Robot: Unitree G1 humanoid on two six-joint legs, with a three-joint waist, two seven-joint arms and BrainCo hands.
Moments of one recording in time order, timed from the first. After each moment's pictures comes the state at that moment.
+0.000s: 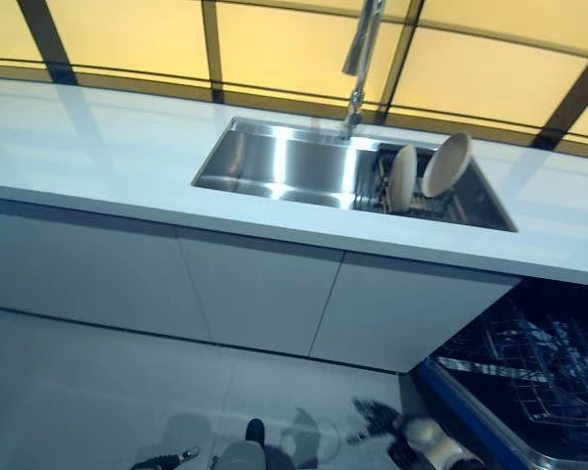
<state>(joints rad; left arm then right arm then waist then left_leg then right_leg) -0.02 0.39 -0.15 1.17 -0.25 0.23 0.05 -0.11 -0.35 0.53 0.58 0.04 0.04 0.32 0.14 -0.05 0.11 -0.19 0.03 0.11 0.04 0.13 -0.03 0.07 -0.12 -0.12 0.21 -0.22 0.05</state>
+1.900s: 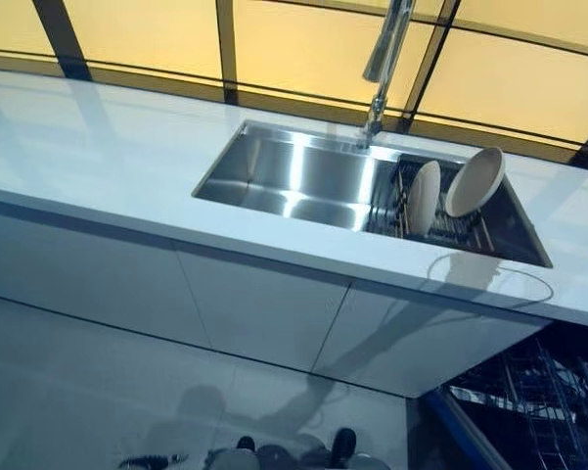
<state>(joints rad) 0.01 0.39 -0.17 1.24 -0.19 0.26 0.07 -1.24 -1.07 0.33 1.03 0.50 0.34 -0.56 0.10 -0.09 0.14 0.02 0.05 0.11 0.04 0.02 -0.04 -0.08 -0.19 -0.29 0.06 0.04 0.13</state>
